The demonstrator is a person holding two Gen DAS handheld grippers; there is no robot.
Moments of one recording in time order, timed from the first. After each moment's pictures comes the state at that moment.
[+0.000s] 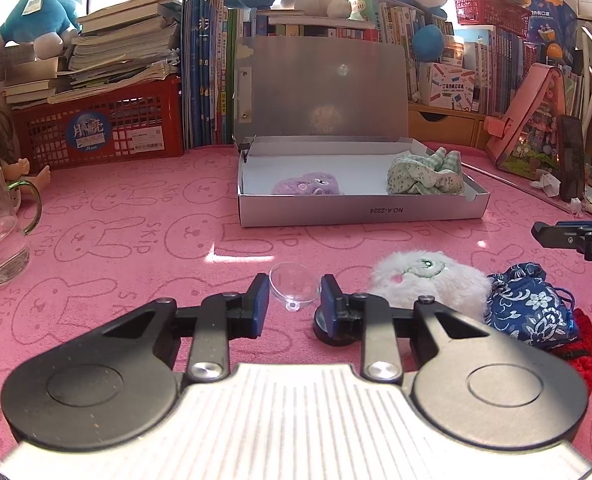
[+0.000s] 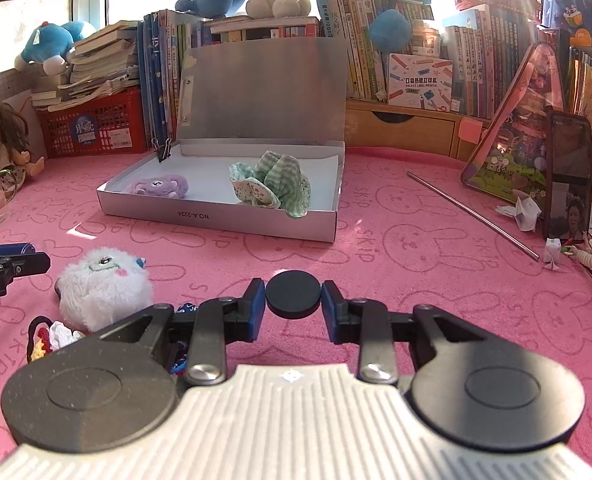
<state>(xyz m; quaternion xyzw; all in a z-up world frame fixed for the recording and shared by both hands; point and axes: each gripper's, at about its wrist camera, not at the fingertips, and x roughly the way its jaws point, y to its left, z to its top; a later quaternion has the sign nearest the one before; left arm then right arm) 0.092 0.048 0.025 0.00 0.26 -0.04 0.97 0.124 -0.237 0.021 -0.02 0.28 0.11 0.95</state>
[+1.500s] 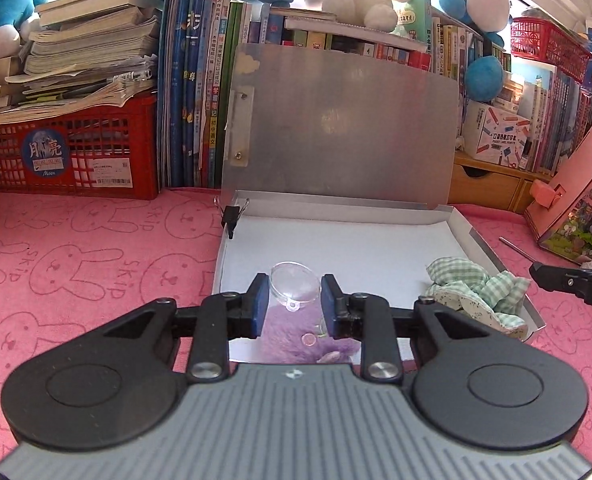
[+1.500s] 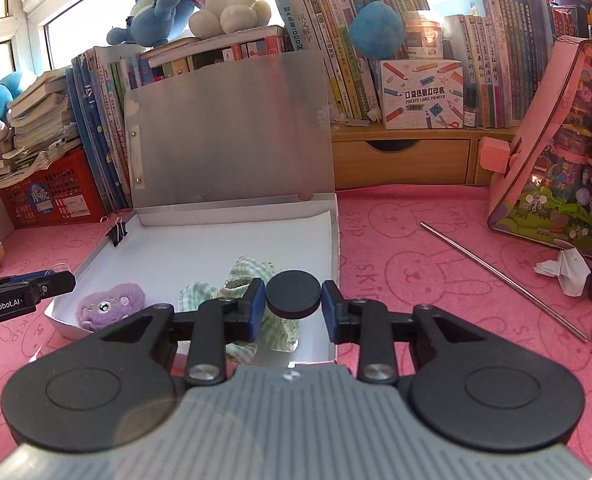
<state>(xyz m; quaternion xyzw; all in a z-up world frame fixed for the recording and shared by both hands) 0.263 0.047 0.058 -0.05 0.27 -0.02 0.96 0.263 -0.232 0.049 0.04 0.29 0.09 0.95</state>
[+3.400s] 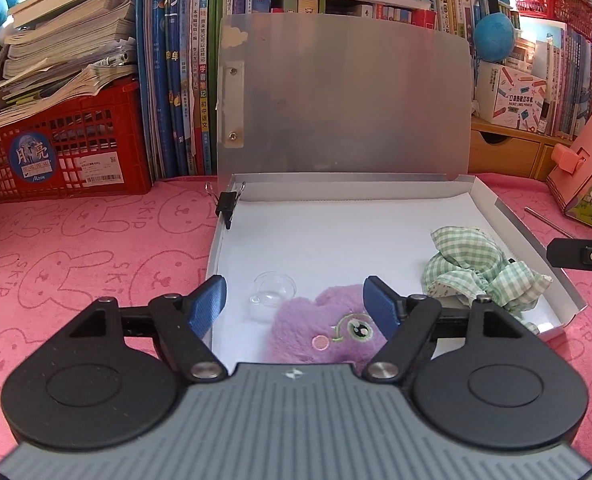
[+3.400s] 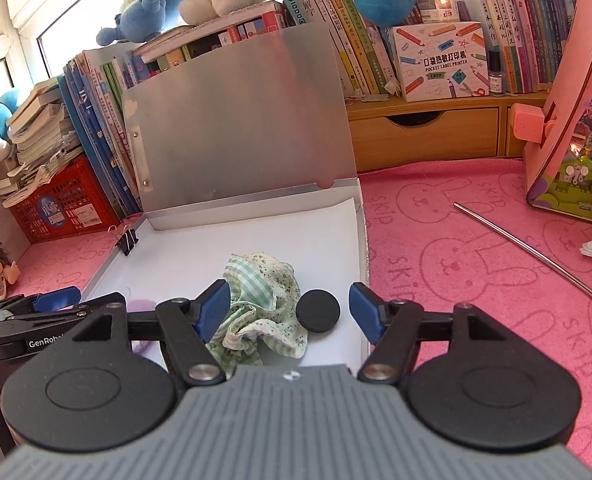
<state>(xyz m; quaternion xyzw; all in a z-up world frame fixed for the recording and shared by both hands) 0.291 0.035 0.037 0.00 0.30 -0.02 0.95 0.291 -0.229 0.037 0.09 0.32 0.12 0.94</state>
